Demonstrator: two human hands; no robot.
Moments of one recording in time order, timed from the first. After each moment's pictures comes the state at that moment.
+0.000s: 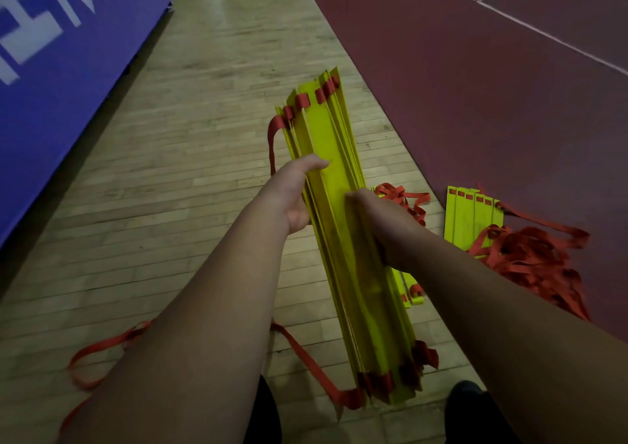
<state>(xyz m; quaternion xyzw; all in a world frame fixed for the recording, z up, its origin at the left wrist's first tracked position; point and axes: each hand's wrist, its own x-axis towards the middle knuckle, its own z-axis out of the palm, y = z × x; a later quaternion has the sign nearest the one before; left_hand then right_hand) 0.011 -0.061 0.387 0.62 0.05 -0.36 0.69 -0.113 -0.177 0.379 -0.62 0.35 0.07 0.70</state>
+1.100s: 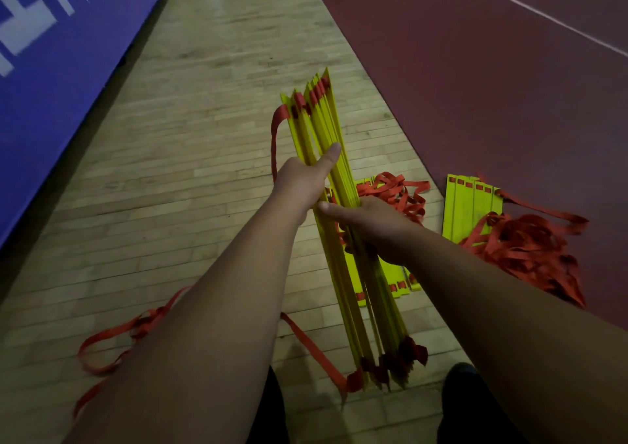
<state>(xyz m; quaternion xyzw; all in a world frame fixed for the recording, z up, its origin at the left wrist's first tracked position) 0.003 -0.071 0.369 0.82 -0.04 -0.17 0.54 -0.116 -0.175 0.351 -0.70 0.24 0.09 0.67</state>
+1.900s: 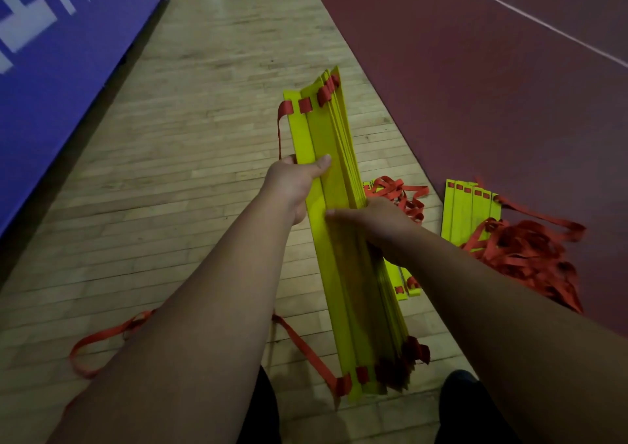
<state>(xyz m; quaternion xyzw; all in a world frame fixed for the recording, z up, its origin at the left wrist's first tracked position) 0.027 -0.070 0.354 0.64 0.03 -0.26 0.72 -0.116 -0.183 0.354 -0.67 0.24 0.06 0.70</state>
